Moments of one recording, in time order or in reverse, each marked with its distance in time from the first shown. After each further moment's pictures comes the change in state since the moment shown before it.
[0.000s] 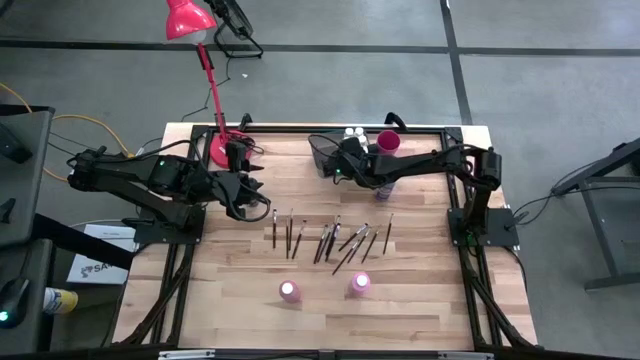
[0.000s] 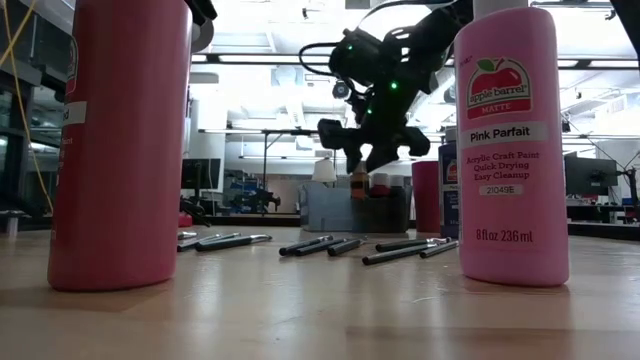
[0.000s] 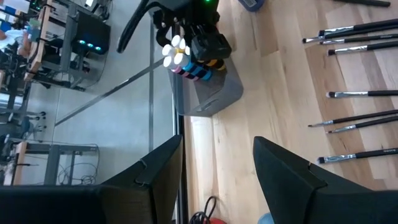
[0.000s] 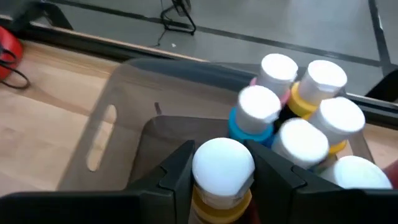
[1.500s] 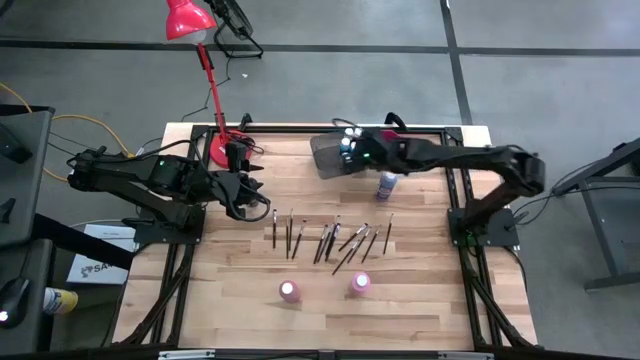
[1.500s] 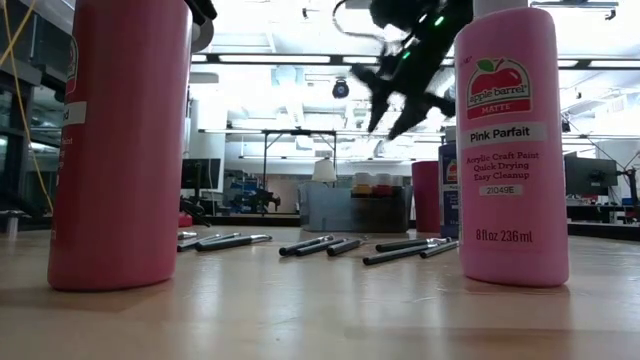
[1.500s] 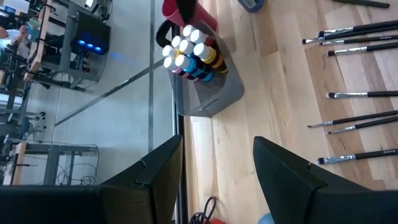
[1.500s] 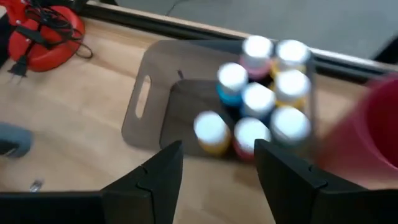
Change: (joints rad) left arm 0.000 0.000 0.000 0.002 0.003 0.001; right arm -0.031 -0.313 0.000 -0.336 -0.318 0.056
